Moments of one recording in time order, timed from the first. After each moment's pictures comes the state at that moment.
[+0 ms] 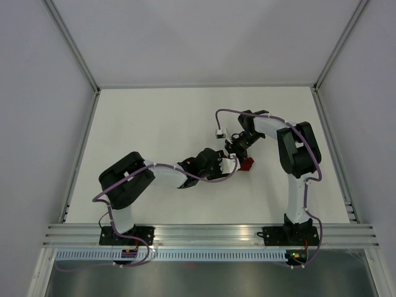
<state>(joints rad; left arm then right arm) -0.96 1.82 0.86 0.35 -0.09 0.58 0.32 2.11 1.44 -1.00 -0.78 -0.99</state>
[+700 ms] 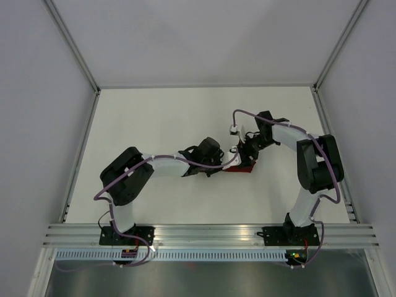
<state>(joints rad) -0.89 1.86 1.02 0.06 0.17 0.53 0.26 1.87 1.19 -0.79 -0.78 -0.86</state>
